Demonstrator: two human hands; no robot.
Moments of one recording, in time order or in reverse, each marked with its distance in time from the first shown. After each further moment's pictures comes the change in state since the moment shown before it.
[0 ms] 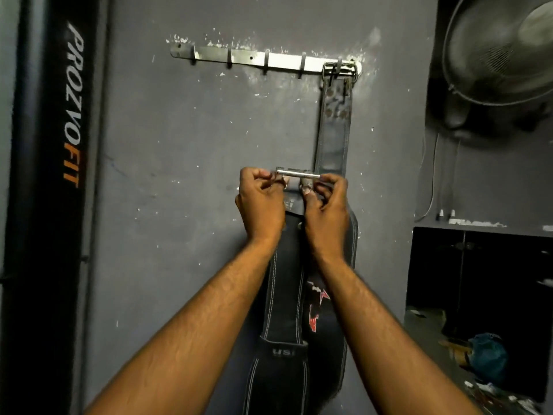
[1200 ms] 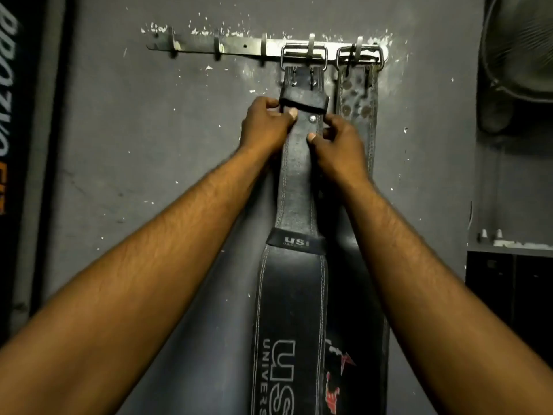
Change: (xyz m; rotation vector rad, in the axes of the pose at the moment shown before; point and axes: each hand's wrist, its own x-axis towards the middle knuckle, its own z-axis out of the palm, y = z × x) left_hand 0.172 -0.006 0.097 0.100 -0.346 0.029; right_hand 0.167 0.021 0.053 -0.180 -0.230 -0.076
